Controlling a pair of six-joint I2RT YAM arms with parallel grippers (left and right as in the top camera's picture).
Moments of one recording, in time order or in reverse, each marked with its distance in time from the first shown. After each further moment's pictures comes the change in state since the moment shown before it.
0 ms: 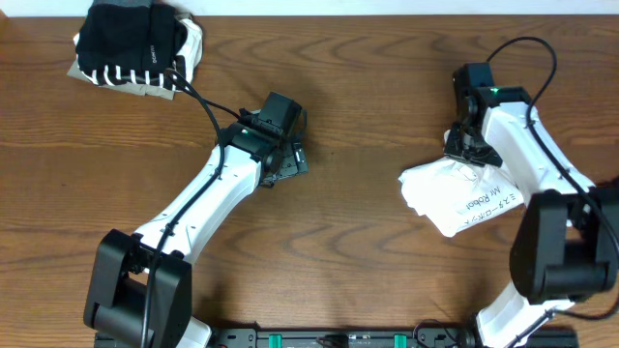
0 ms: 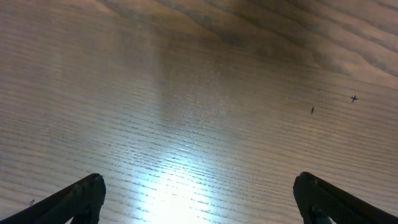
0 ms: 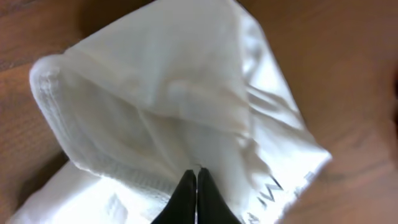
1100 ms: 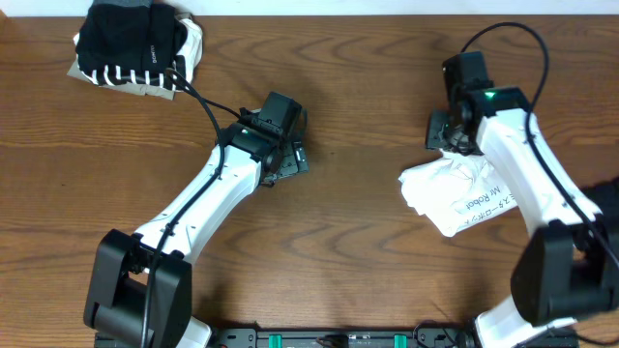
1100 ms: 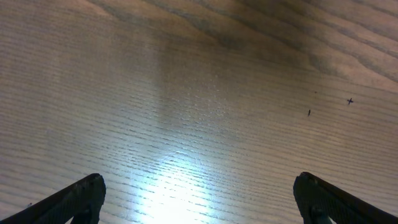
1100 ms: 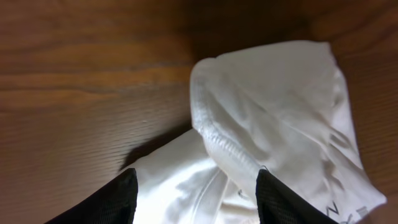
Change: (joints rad) left arm 0.000 0.000 0.000 0.010 0.000 0.000; right arm 0.083 -0.066 0.009 0.095 -0.150 -0.152
